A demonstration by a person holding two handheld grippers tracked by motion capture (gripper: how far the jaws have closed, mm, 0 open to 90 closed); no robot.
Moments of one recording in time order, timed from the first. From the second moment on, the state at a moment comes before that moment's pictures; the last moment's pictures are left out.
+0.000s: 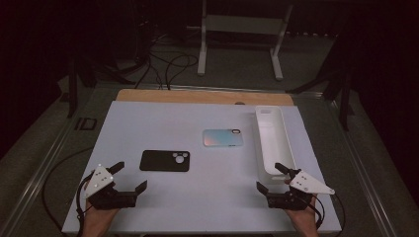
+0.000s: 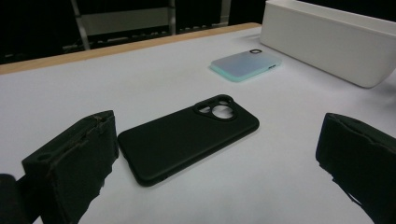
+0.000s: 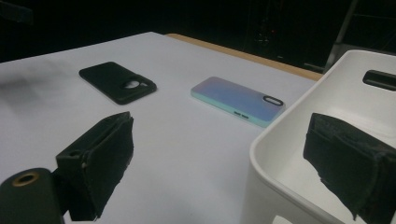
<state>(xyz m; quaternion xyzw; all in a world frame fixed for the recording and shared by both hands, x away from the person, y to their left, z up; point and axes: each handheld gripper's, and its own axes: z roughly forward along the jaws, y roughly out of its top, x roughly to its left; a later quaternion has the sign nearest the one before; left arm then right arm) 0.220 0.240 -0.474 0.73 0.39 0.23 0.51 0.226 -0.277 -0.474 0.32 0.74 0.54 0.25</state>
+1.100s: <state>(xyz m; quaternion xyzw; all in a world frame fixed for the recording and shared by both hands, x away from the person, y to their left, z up) 0.227 0.225 -0.456 0.73 0.37 0.22 0.52 0.229 -0.275 -0.474 0.32 0.73 0.55 0.25</state>
